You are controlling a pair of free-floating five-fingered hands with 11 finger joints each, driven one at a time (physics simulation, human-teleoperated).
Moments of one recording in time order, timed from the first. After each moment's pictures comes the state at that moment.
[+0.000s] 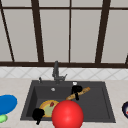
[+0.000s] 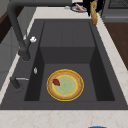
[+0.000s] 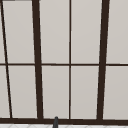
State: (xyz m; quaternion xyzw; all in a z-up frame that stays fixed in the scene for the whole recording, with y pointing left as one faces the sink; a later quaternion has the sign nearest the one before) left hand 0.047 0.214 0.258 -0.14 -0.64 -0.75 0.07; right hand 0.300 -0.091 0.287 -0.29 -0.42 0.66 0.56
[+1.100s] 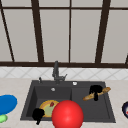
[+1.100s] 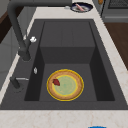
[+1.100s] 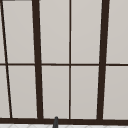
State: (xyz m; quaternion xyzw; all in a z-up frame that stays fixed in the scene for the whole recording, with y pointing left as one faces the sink) left hand 0.047 0.214 0.258 -0.14 -0.64 -0.75 0.07; right hand 0.242 -0.237 0.344 -0.30 -0.45 0.64 0.55
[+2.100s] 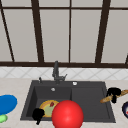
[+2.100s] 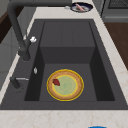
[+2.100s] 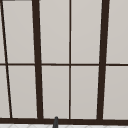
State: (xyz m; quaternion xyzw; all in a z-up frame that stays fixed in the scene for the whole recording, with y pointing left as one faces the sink) left hand 0.047 0.214 0.258 -0.14 -0.64 -0.75 0.07; right hand 0.240 -0.382 0.323 -0.29 -0.45 0.64 0.55
